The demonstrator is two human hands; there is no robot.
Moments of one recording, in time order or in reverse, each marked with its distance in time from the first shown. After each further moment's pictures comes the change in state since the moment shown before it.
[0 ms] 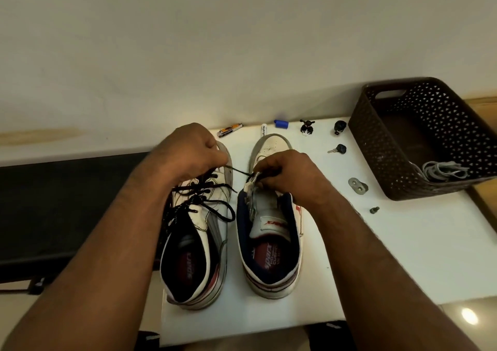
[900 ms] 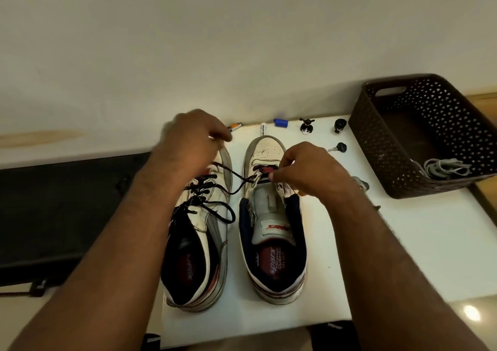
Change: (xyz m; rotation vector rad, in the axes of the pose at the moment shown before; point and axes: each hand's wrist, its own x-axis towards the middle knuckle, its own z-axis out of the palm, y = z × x) left_hand -0.004 0.018 0.004 0.147 0.176 0.112; right_hand -0.015 -0.002 -0.024 0.022 0.058 0.196
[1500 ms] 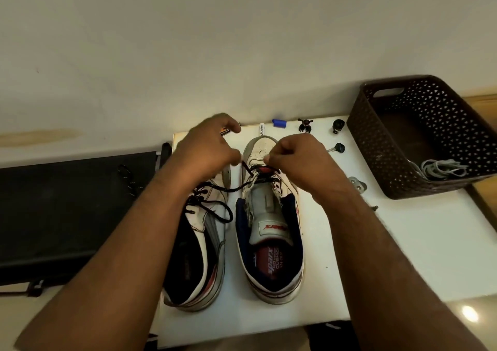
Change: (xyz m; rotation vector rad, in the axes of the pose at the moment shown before) left_hand 0.007 0.001 0.022 -0.390 -0.154 -0.088; right_hand 0.000 -0.005 0.000 0.319 0.110 -0.121
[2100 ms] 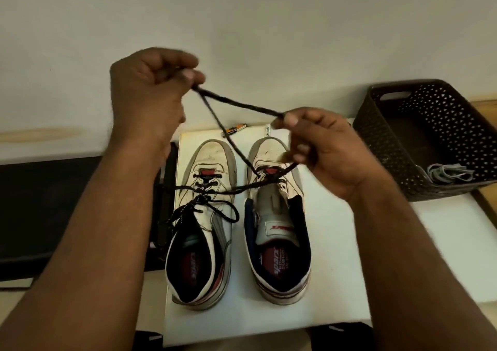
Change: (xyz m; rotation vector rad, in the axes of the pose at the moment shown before) left_hand -0.013 0.011 -0.061 -0.564 0.518 0.242; right_hand -0.012 -0.014 -0.024 0.808 -0.241 -0.218
